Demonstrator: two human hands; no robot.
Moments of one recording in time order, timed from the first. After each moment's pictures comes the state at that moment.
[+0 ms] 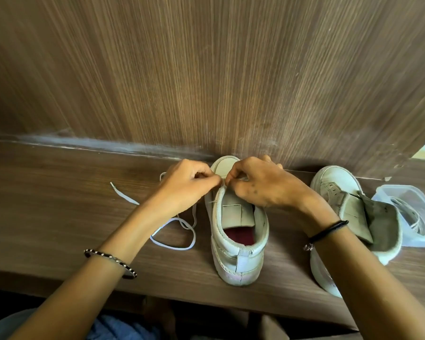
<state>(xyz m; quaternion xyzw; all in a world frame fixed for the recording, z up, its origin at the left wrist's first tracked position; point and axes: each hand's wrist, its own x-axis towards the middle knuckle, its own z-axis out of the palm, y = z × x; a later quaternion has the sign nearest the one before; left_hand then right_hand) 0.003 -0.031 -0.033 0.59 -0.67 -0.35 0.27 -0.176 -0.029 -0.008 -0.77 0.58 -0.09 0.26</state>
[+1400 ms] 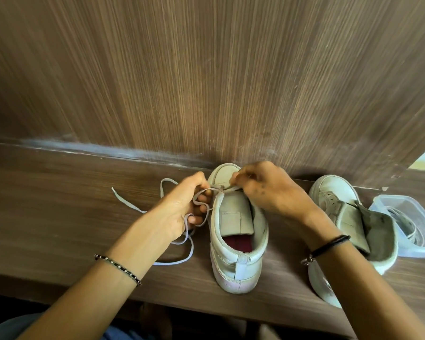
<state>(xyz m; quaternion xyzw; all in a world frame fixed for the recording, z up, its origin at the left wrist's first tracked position) -0.008 -0.028 -0.038 0.60 -0.31 -0.66 0.32 -0.183 -0.027 -0.012 -0.70 0.61 -0.22 0.28</state>
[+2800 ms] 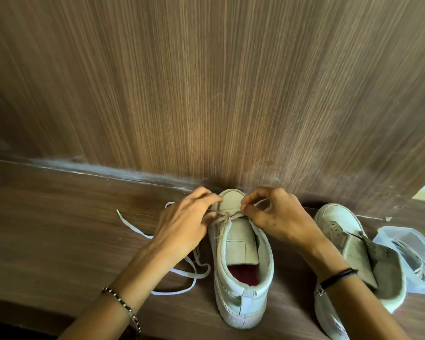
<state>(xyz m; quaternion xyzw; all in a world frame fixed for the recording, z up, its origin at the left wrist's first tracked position) 0.011 -0.029 -0.040 0.57 -0.79 -0.10 0.18 -0.195 -0.033 -0.018 -0.69 0.61 -0.27 0.28</state>
